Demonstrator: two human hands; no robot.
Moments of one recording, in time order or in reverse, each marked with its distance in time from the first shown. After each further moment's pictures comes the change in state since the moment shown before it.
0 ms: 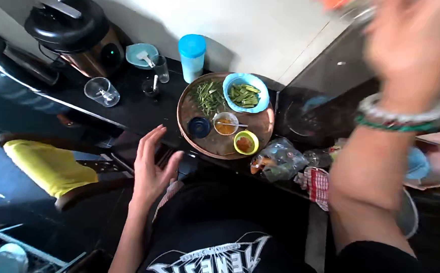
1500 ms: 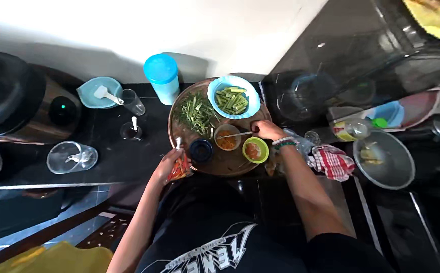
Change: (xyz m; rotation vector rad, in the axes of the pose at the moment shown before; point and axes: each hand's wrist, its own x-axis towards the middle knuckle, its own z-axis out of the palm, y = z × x) left_hand 0.145 -0.176 0.087 -0.743 -0.842 -1.002; right_hand -0.138 0.106 0.299 -0.016 -0.910 0.457
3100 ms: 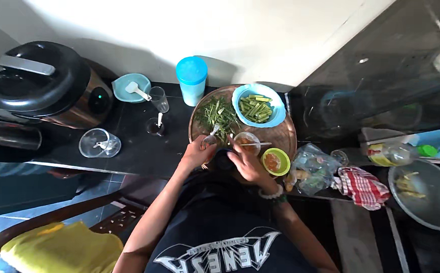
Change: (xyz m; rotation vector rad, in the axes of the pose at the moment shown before) left_hand 0.014 0.033 0.017 0.624 0.128 0.303; right_hand -0.097 -0.202 0.045 0.532 0.148 -0.316
